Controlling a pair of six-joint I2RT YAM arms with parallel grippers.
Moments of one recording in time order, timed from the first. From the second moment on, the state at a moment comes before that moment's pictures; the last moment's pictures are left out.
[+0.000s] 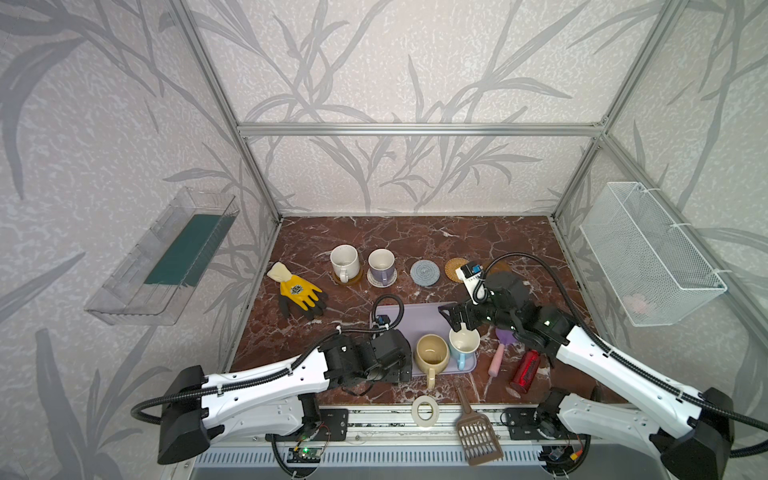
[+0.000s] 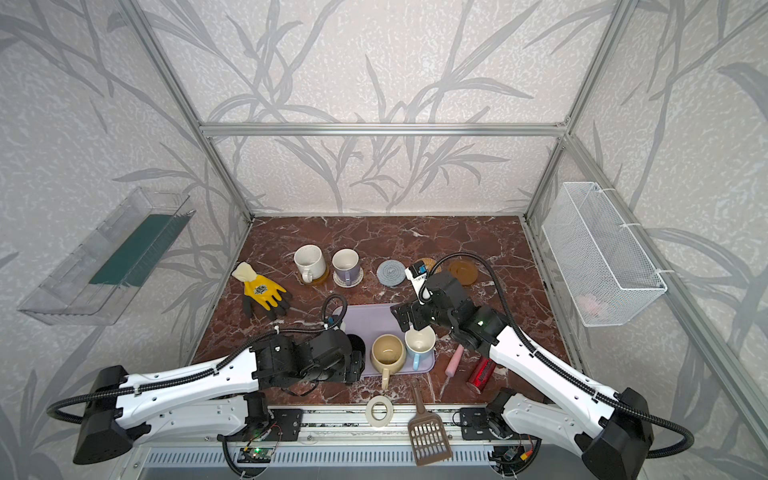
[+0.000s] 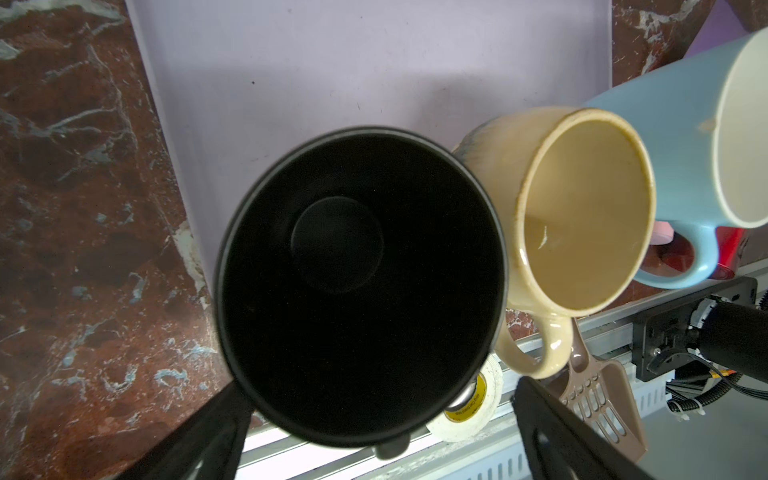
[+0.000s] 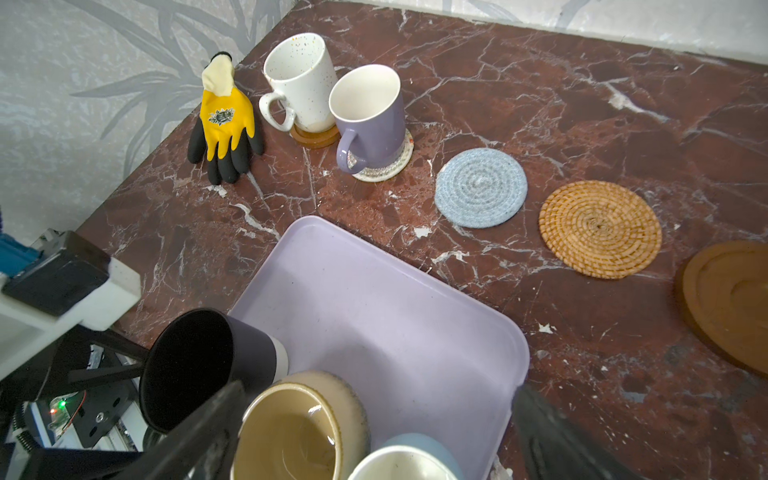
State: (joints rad) left arm -1.16 1.07 0.75 -0.81 -0.13 -1.09; right arm 0.74 1.05 0.85 -0.45 -0.07 0.26
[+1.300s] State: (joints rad) left arm -1.18 1.14 0.66 -0.74 -0.22 -1.12; right arm 0.76 1.06 0.80 -0.42 -0.28 0.32
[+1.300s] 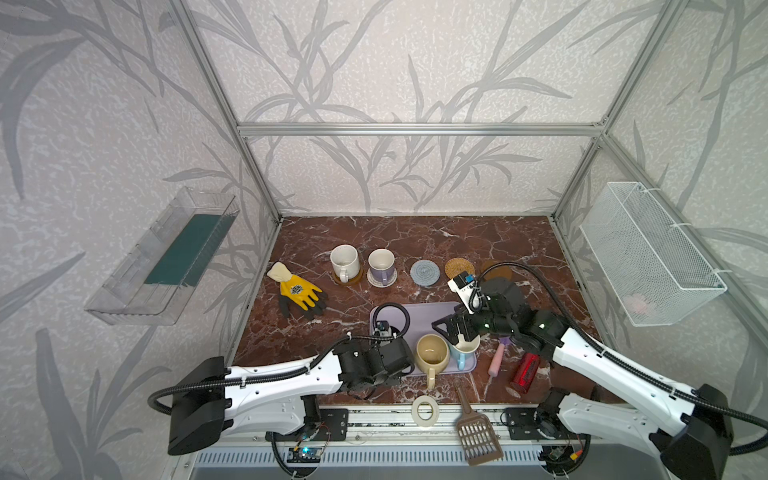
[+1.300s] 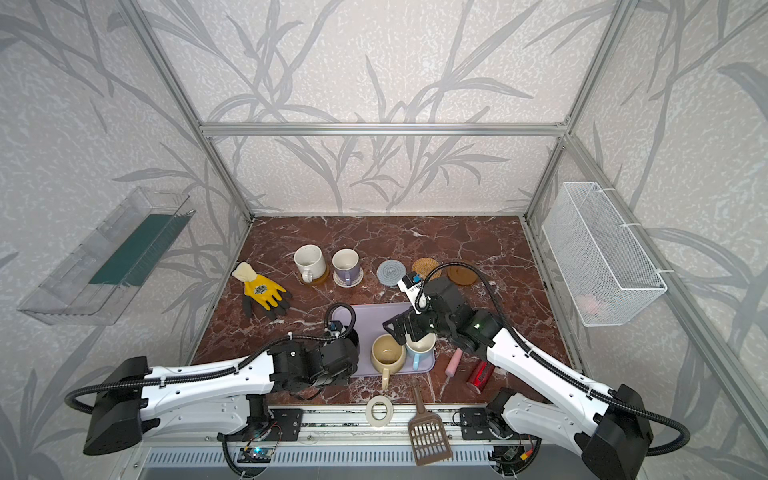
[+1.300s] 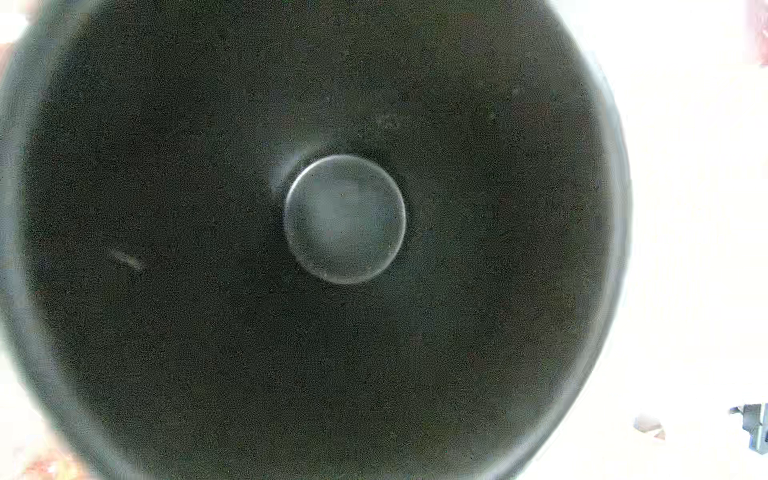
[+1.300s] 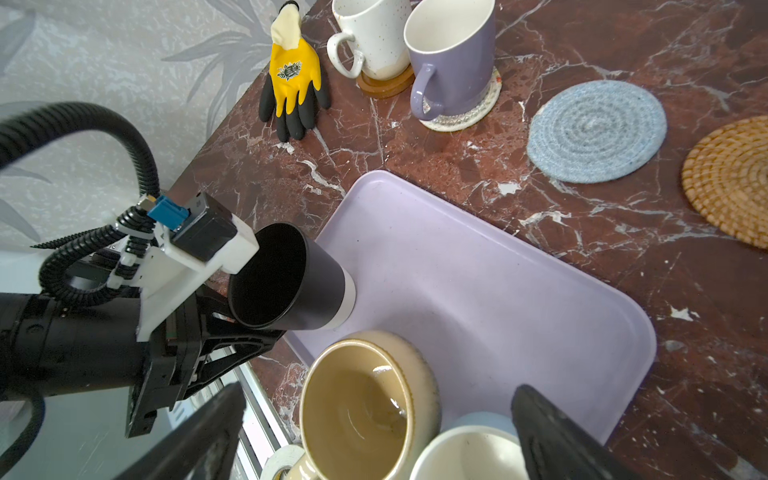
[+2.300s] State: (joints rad) left arm -1.18 1.10 0.66 -0.81 -0.32 -1.06; right arm 0.82 1.14 0.82 -0.38 -0.29 0.34
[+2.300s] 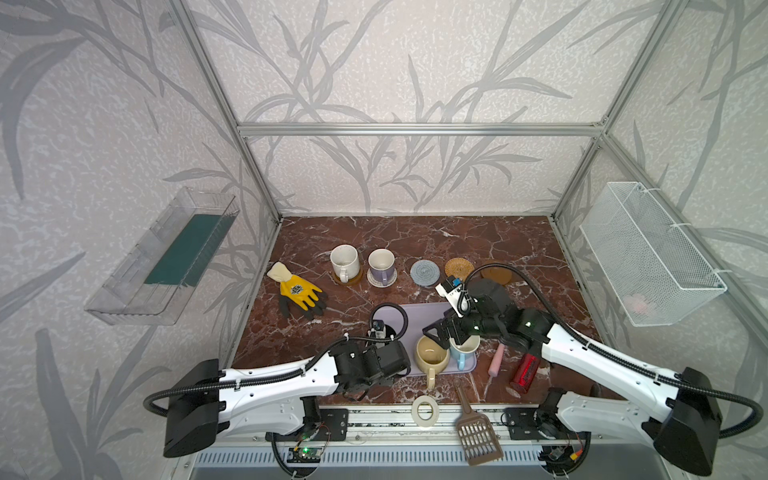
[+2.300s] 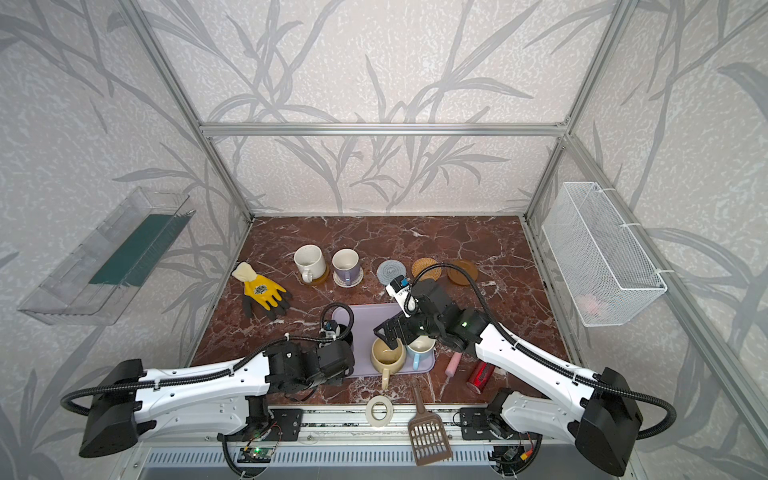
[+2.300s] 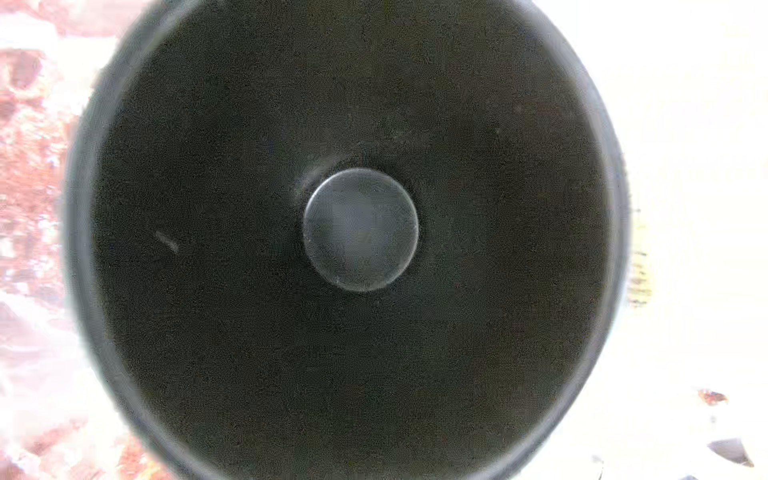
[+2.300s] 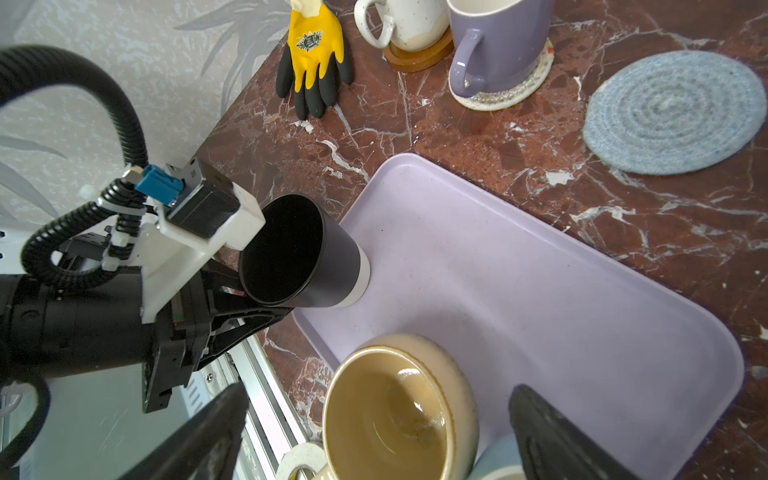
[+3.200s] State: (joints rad) left arm -1.00 1.07 0.95 -0.85 -0.26 -0.80; right arm 0.81 1.05 0.80 -0.16 -0.21 0.46
